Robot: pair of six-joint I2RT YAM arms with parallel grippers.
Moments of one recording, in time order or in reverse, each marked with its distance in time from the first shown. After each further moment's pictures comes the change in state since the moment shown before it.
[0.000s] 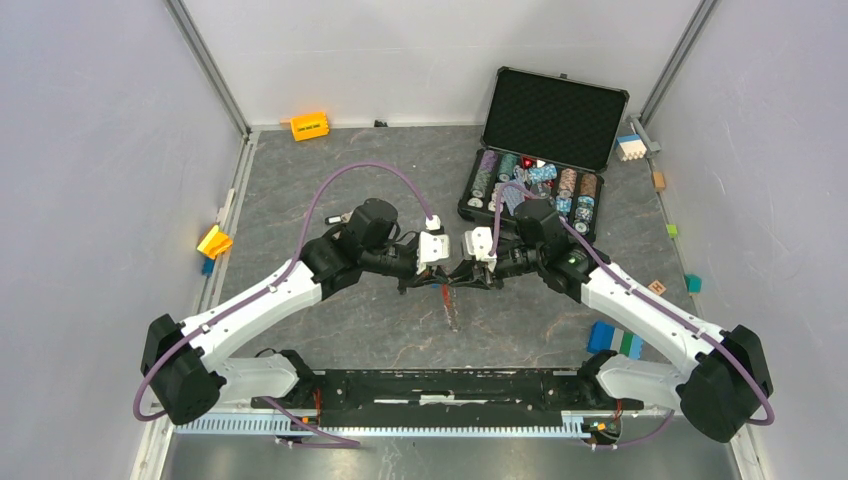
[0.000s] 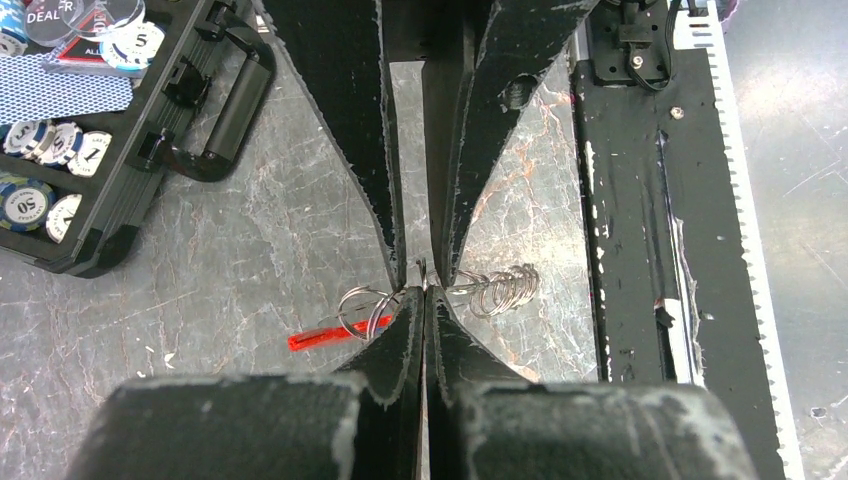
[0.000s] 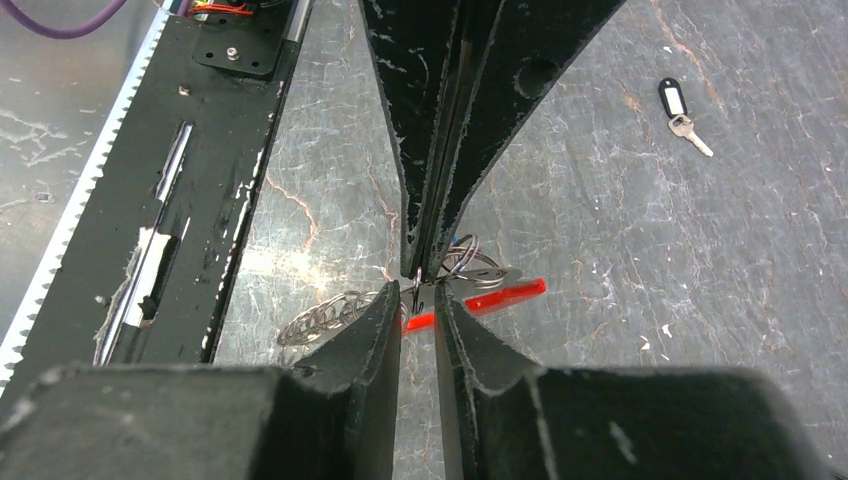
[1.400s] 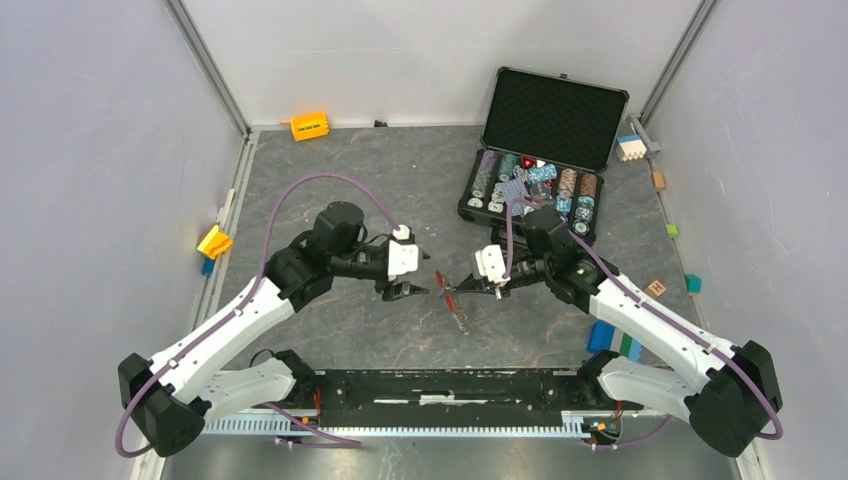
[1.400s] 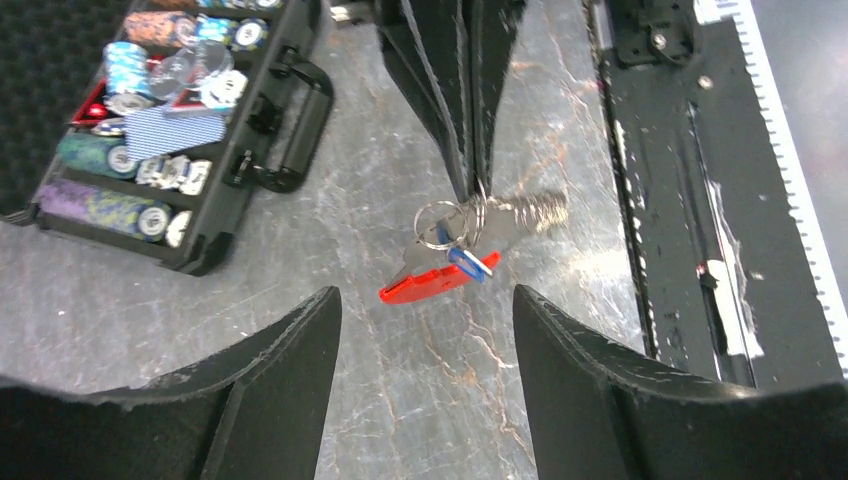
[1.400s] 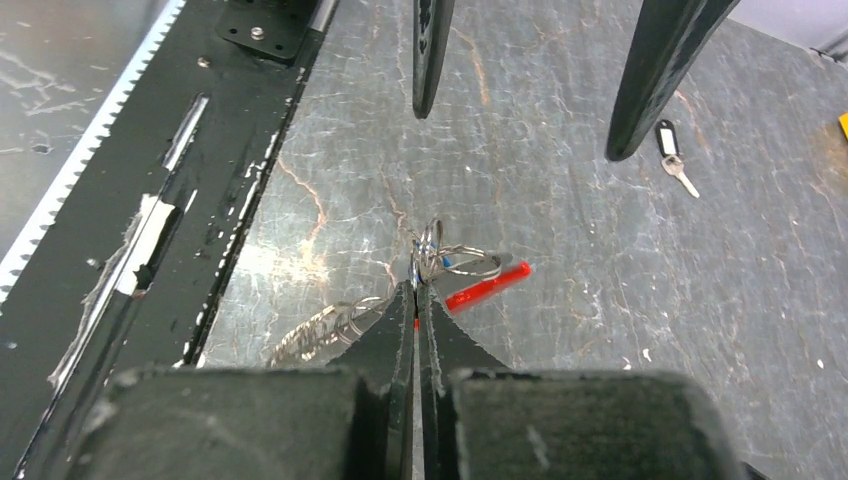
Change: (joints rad) left arm 0.085 -0.180 -0.032 -0.051 0.040 0.148; right arm 0.000 -0.082 -0.066 -0.008 -0.032 -0.124
